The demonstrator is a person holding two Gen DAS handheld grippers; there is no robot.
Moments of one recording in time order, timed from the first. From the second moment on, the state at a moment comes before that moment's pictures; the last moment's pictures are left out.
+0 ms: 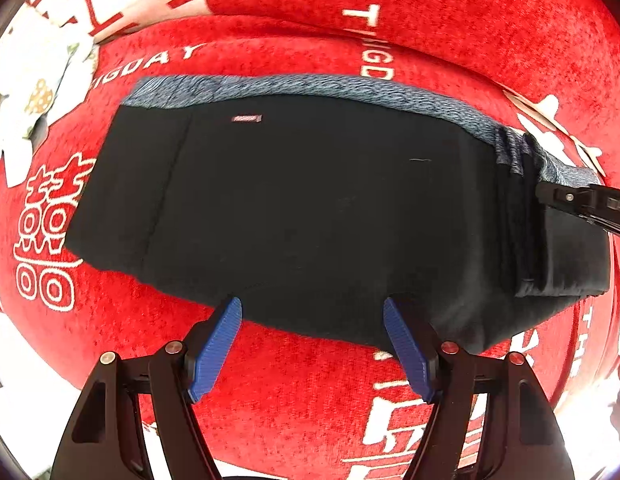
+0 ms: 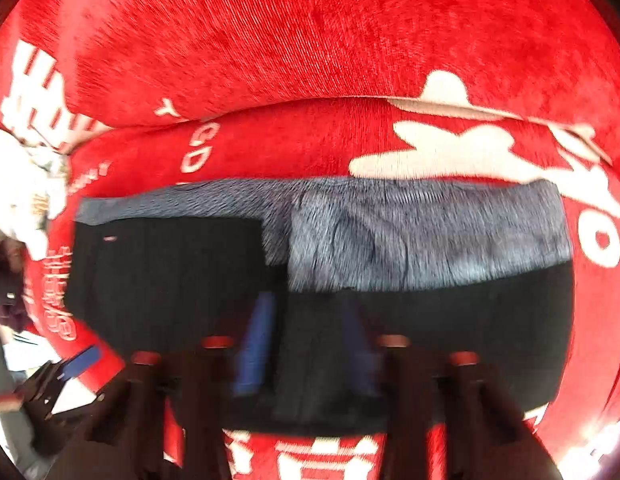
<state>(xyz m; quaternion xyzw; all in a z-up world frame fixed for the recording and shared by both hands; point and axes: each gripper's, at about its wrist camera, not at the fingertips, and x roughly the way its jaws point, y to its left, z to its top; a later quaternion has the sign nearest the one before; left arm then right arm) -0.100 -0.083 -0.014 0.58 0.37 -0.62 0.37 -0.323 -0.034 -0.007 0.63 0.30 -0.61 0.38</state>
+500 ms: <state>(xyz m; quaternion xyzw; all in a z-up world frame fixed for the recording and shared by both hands) -0.061 -0.095 -0.014 0.56 0.39 -0.61 0.39 -0.278 -0.035 0.007 0.63 0.31 -0.56 0.44</state>
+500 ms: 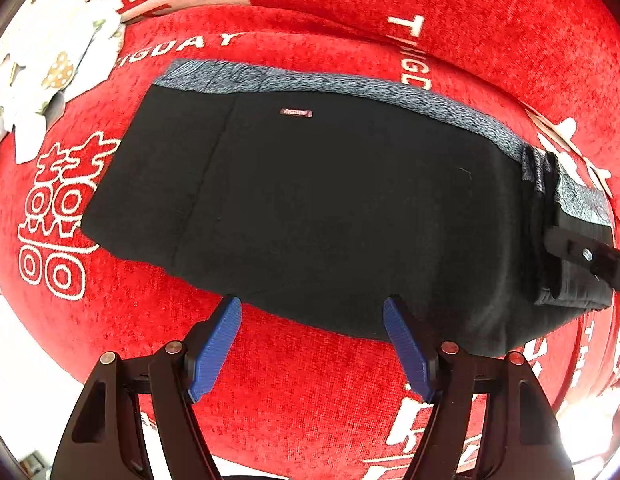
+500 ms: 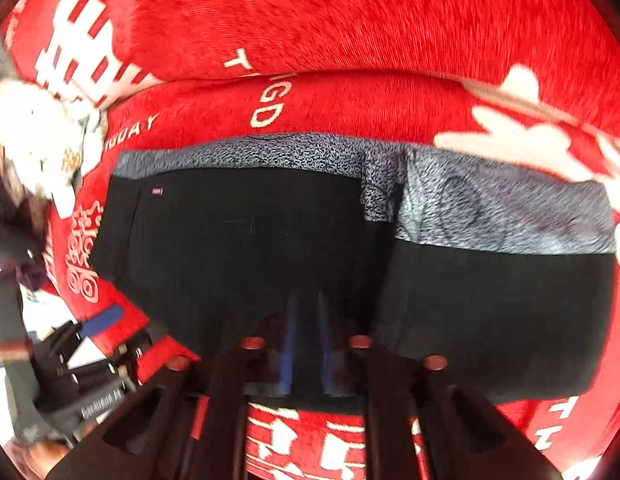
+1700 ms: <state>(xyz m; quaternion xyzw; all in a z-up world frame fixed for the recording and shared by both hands) 0.015 -0.130 -0.025 0.56 0.43 -0.57 0.42 -0.228 -0.020 -0.007 0.66 0.33 -0.56 0.38</state>
